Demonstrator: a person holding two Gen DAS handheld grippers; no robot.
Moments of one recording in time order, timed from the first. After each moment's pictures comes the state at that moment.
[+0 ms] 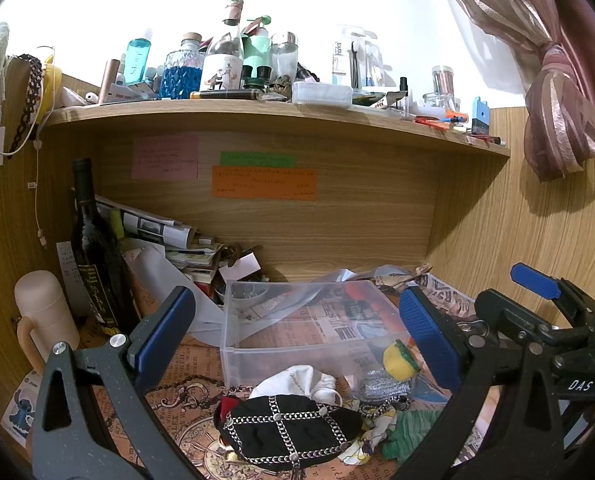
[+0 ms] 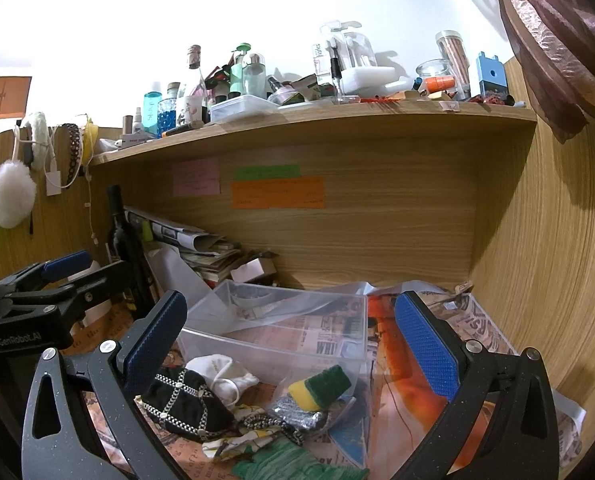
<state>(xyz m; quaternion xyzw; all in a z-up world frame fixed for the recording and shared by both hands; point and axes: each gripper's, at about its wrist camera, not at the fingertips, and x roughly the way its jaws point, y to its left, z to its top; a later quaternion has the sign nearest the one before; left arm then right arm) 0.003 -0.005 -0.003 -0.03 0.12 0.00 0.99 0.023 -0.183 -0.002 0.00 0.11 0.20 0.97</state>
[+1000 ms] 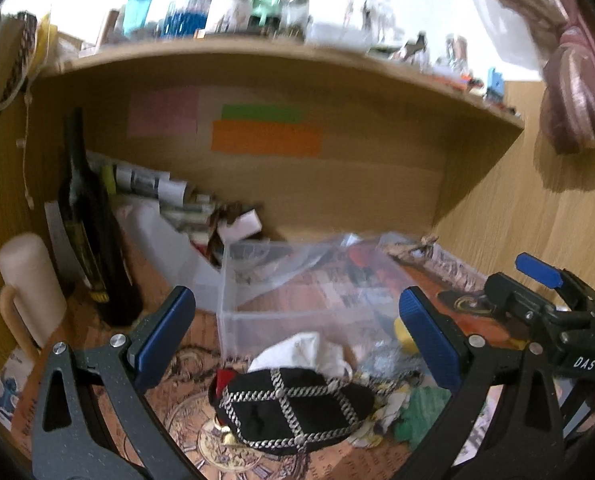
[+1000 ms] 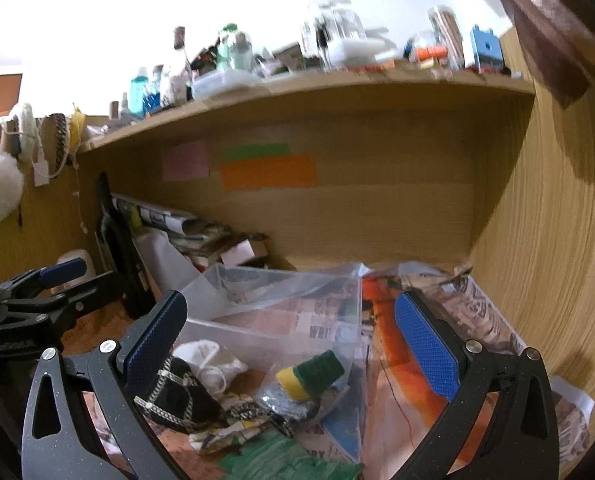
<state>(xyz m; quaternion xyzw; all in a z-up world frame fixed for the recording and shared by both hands) 0.028 0.004 -0.041 -0.05 0.19 -0.01 0.98 0.047 -0.192 -0.024 0.01 0.16 0.19 0.97</state>
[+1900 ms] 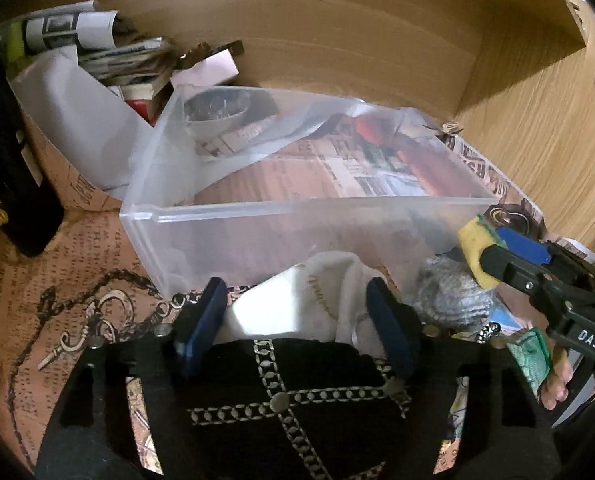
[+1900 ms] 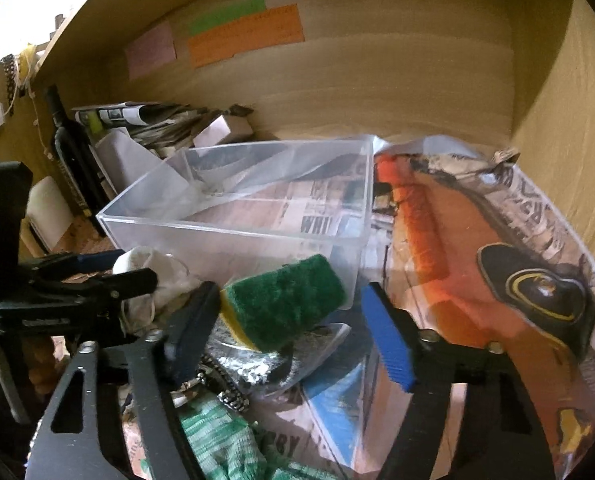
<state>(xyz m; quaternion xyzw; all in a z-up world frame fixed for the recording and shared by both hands) 0.133 0.006 -0.138 -0.07 0.40 -0.06 0.91 0.128 -0.190 -0.103 0.01 0.34 0.24 0.91</state>
